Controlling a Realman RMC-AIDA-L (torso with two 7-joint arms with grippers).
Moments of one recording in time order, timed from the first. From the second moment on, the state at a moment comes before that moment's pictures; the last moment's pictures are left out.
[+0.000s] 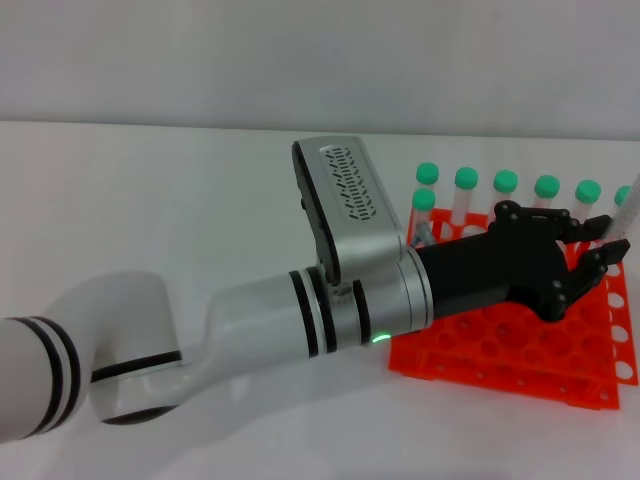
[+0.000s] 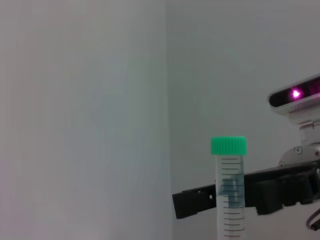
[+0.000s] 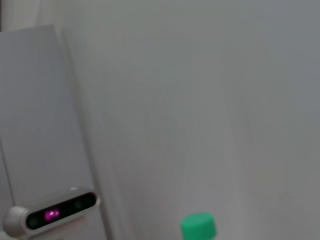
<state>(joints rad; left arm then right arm) -0.92 -2.10 2.83 0.39 -0.57 1.06 -0.50 0.39 1.89 -0.73 -0.62 1.66 1.76 -1.79</state>
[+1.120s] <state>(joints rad) -0.92 -2.10 2.82 0.38 -0.55 1.03 -0.49 0.41 1.92 -0.75 -0.62 1.68 1.76 -1.84</state>
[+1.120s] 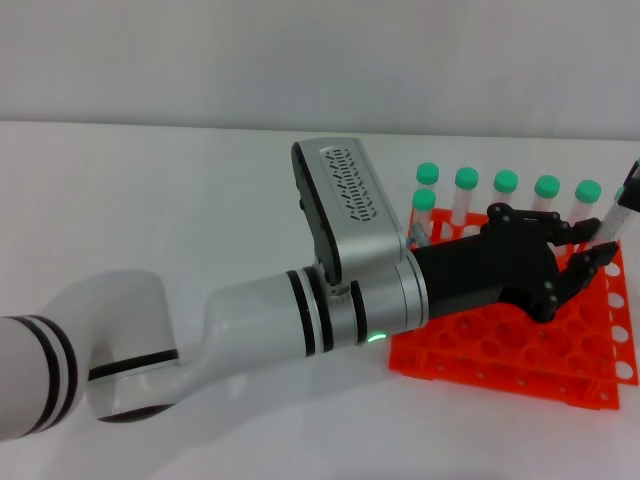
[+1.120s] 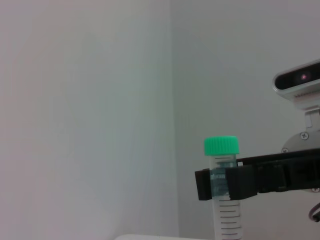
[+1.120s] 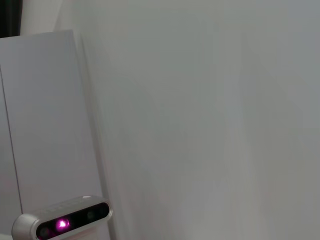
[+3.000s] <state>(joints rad) -0.28 -2.09 2.45 0.29 -0.93 1.39 -0.04 0.61 2.02 -0.80 -0.37 1.75 1.41 -2.13</state>
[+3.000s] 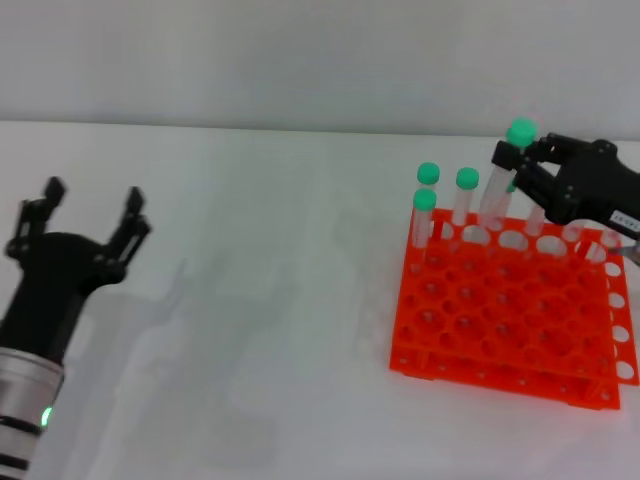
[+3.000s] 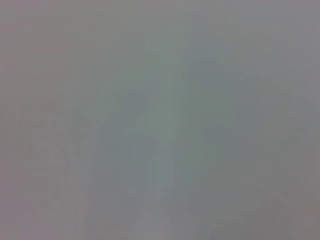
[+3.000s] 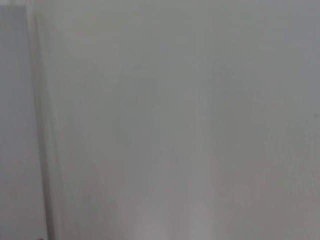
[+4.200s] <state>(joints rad) -0.30 -2.09 2.45 0.27 -0.98 1.36 -0.10 0.71 2.03 -0.80 -0.18 1.76 1.28 -2.30</state>
